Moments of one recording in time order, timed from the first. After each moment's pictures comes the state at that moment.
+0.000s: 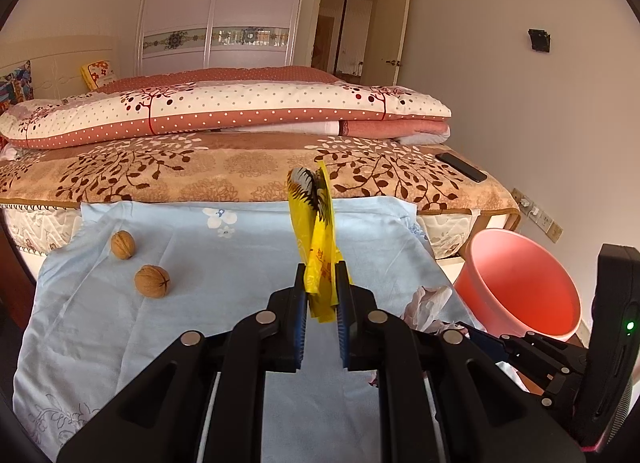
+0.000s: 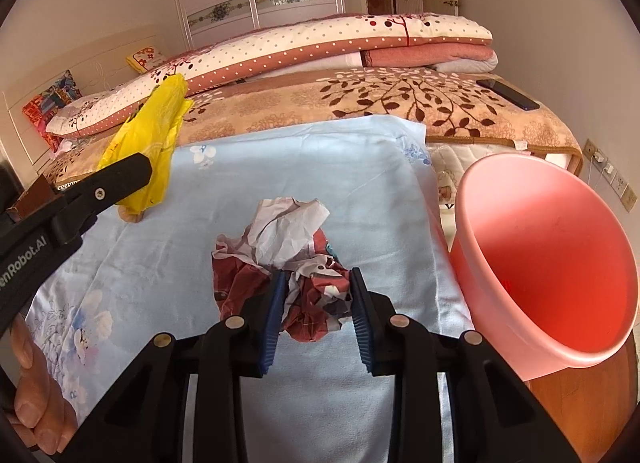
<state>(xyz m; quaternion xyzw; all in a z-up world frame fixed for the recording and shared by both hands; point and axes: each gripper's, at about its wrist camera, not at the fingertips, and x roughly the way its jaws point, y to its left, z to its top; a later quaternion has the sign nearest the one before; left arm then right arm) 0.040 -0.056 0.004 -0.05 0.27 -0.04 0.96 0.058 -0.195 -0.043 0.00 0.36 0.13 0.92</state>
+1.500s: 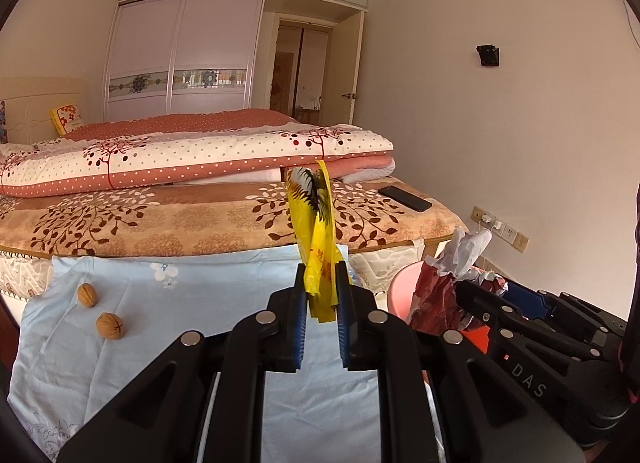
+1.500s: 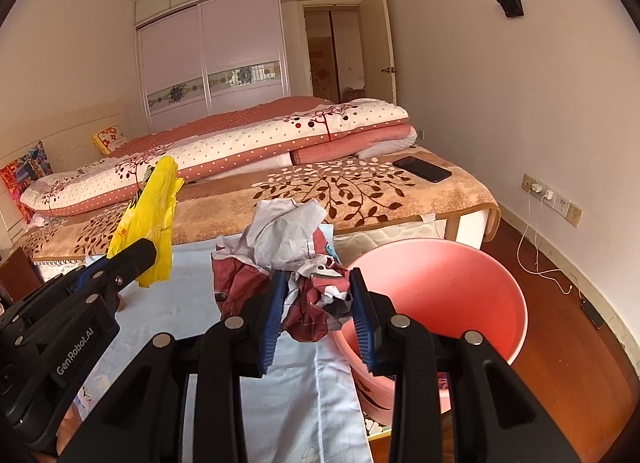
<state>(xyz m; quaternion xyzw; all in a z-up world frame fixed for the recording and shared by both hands) 0.019 -0.122 0.044 -0.03 0.20 -0.11 0.97 0.011 -0.279 0.036 0.04 0.24 0.02 0.97</state>
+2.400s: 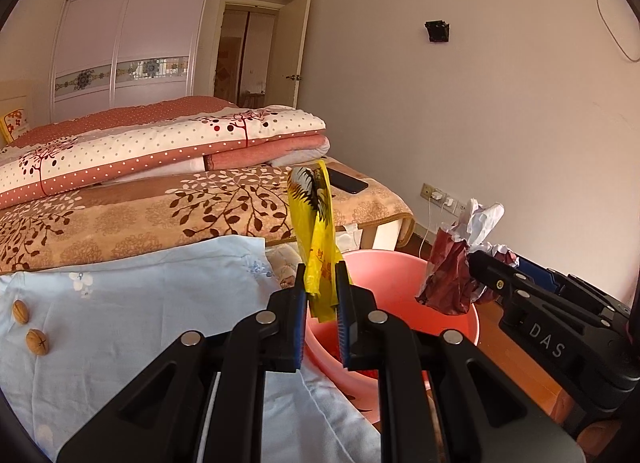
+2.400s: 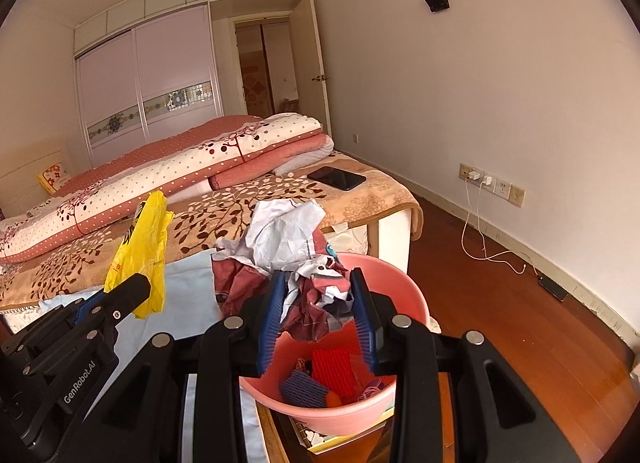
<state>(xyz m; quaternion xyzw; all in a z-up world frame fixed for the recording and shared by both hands) 0.047 -0.199 0.035 -0.01 0.22 -0.20 0.95 0.005 -0.364 0.045 0.08 0.23 -0.09 0.97</state>
